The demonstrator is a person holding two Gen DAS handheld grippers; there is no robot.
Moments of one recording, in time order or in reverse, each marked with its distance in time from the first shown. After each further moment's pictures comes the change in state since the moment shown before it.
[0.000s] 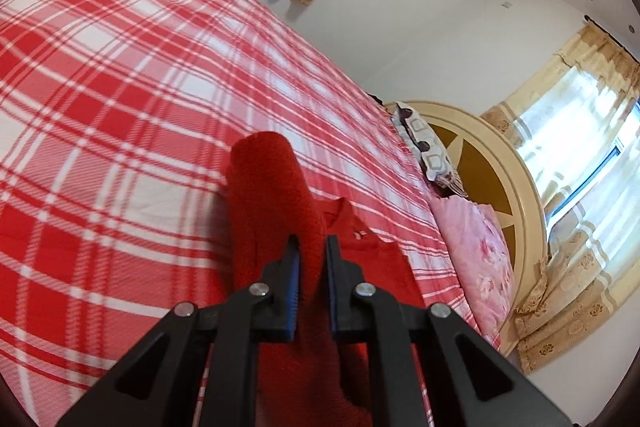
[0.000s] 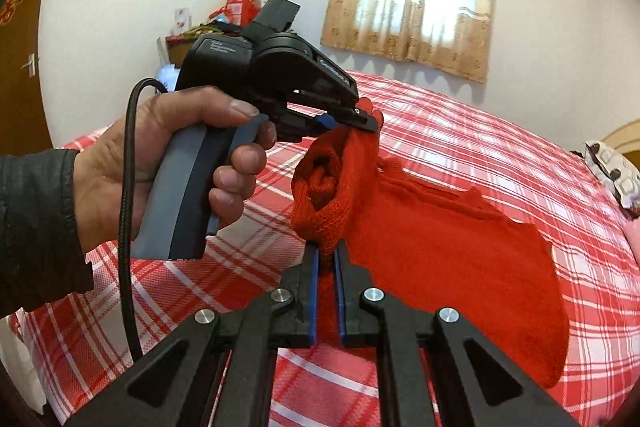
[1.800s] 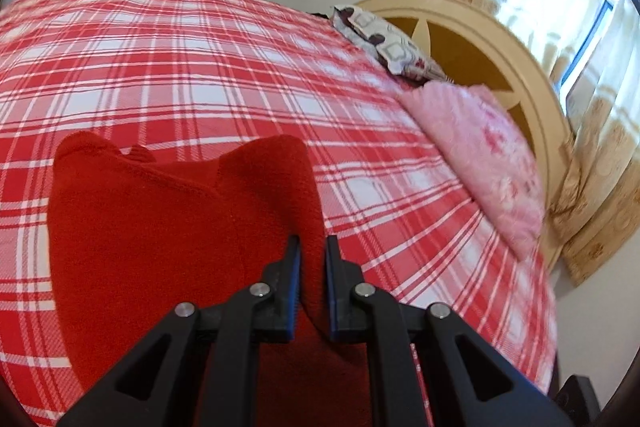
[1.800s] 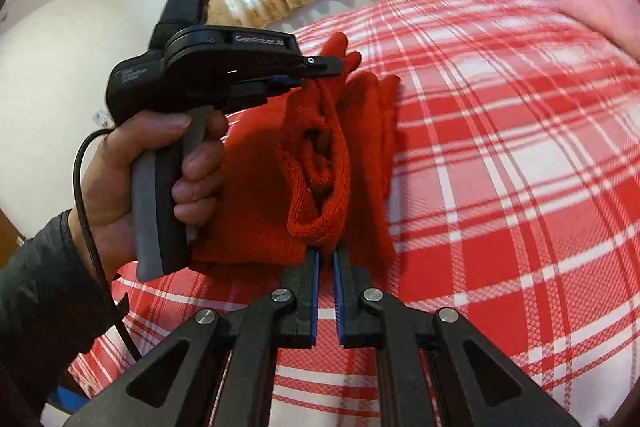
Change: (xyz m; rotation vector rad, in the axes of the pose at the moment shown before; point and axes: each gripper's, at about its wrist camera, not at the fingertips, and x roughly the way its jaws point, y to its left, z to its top) left arm 0.161 -0.168 -0.066 0.356 0.235 0.059; right arm -0.049 -0.194 -0.116 0.635 0.123 0.055
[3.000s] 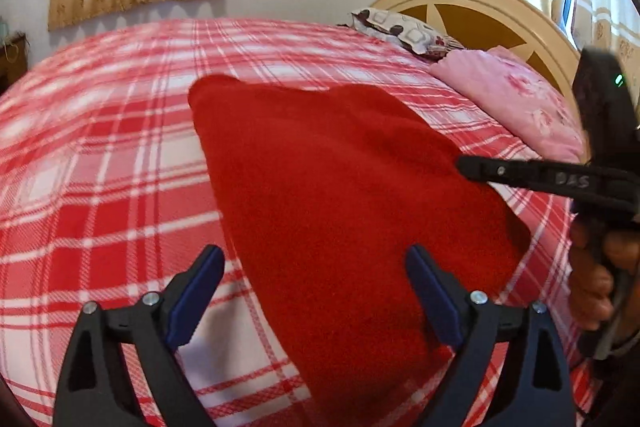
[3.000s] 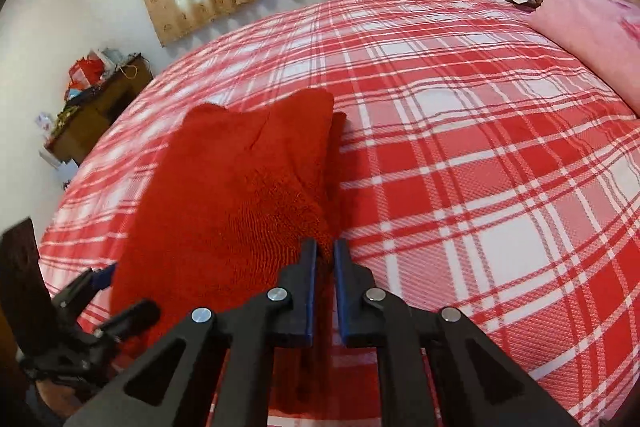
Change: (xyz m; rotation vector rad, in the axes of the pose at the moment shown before) left arm -0.067 0.038 -0.111 0.164 -0.090 0.206; right arm 0.039 -0.022 0.068 -0.011 0.020 -0.239
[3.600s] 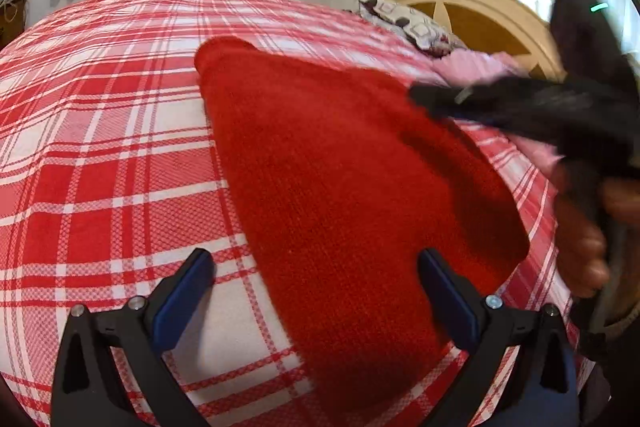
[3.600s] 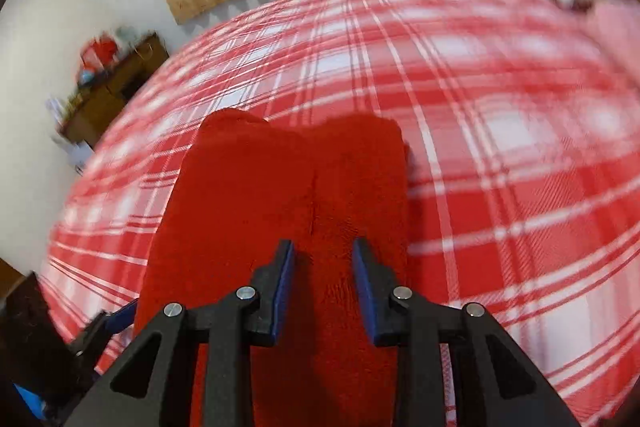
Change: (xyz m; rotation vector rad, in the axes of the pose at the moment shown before) left arm 0.004 0.013 -0.007 -0.088 0.045 -0.057; right arm 0.054 0.016 0.055 0.006 0.090 0.108
